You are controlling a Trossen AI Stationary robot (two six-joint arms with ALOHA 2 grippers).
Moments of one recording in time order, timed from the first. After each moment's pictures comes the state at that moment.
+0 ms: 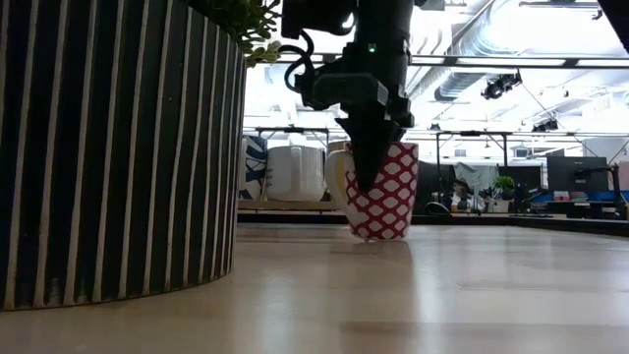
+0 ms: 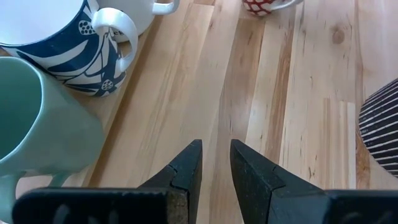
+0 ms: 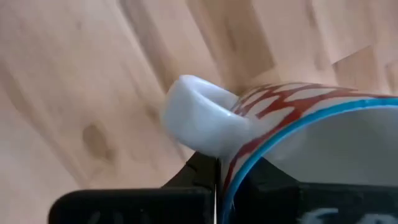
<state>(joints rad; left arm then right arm) -0.04 0.79 0.67 -0.74 -0.24 -0.15 0.15 2.07 1.65 -1.05 0.15 0.57</state>
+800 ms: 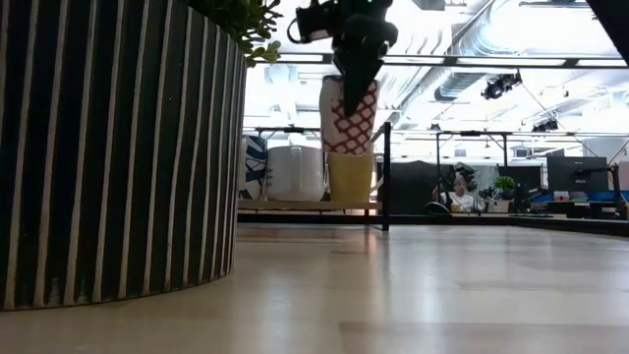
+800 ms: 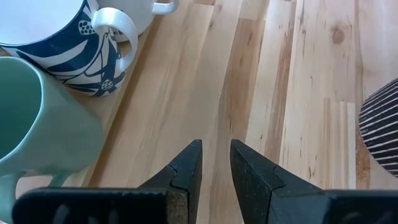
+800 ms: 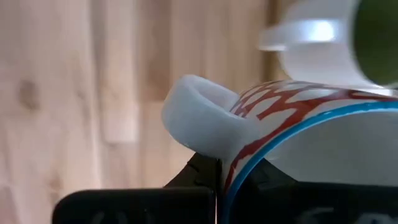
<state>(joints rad) -0.04 0.79 0.67 -0.74 -0.24 -0.15 0.01 2.02 1.97 -1.32 0.25 -0.07</state>
